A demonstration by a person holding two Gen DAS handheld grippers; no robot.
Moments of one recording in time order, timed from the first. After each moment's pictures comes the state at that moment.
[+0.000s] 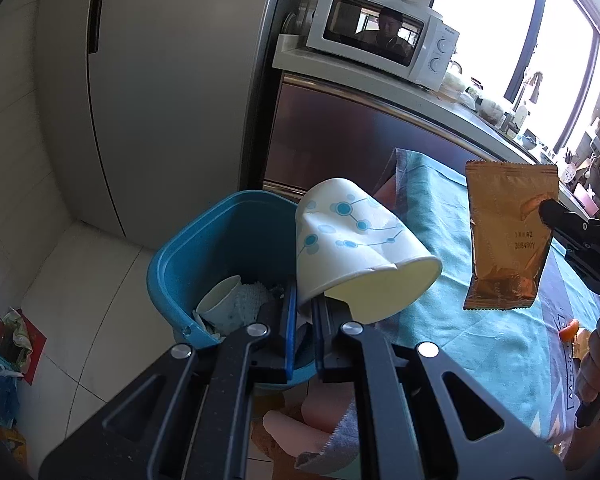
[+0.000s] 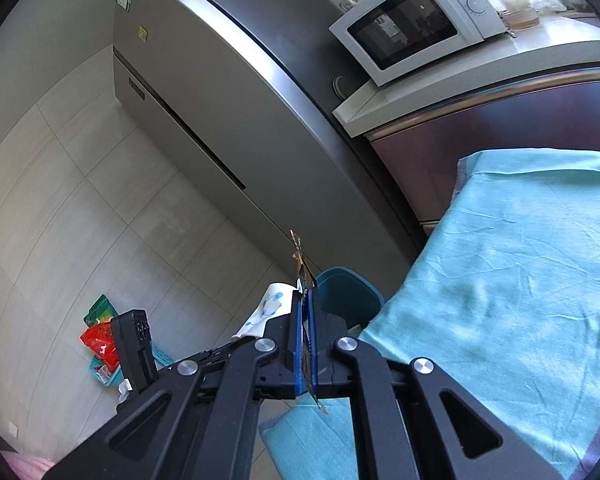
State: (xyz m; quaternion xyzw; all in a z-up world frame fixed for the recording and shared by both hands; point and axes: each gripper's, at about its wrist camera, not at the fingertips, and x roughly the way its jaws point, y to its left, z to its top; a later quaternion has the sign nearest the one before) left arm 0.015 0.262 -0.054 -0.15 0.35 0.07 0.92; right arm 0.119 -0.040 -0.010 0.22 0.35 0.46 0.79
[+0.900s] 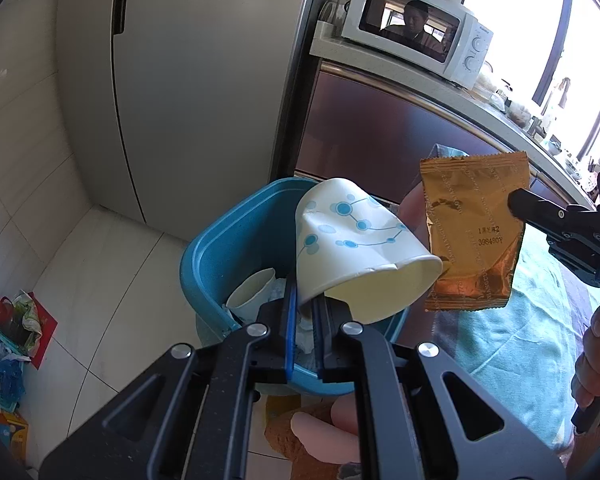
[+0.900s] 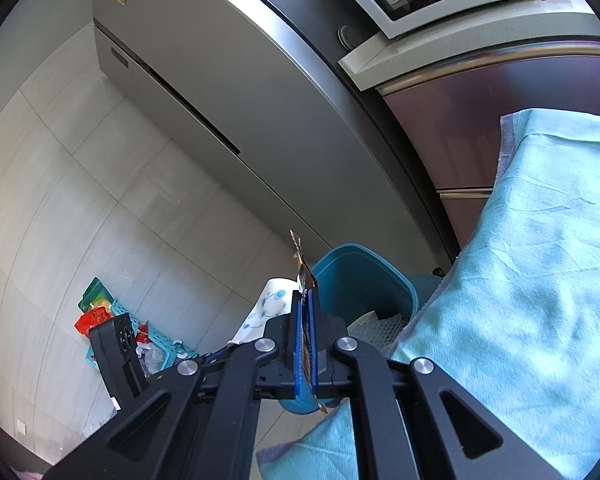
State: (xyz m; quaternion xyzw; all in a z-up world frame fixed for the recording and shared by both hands) left arm 0.024 0.287 -0.077 -0.15 0.37 0.11 0.91; right arm 0.142 0.044 -0.036 0.19 0.41 0.46 0.76
